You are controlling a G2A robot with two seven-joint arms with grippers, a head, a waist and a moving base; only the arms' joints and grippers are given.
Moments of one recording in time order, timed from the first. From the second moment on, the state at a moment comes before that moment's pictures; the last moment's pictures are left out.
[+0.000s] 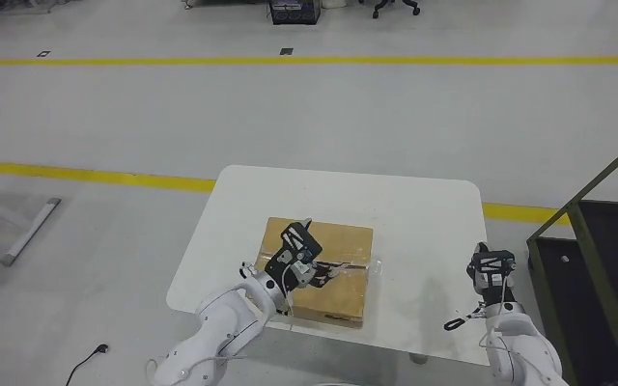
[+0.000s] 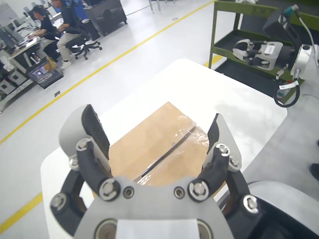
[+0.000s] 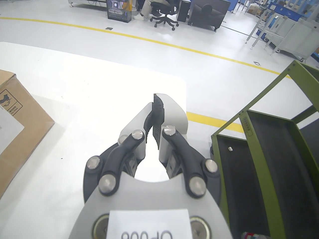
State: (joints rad) left arm 1.22 -1.23 -0.98 -1.82 1.39 -0.28 -0.26; right arm -1.67 -1.18 1.67 -1.65 -1.40 0.03 -0.07
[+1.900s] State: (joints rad) left arm 0.75 -1.51 -0.40 -1.36 1.57 -0.31 -0.65; right arm -1.69 -1.20 1.70 -1.66 -1.30 -0.03 0.00
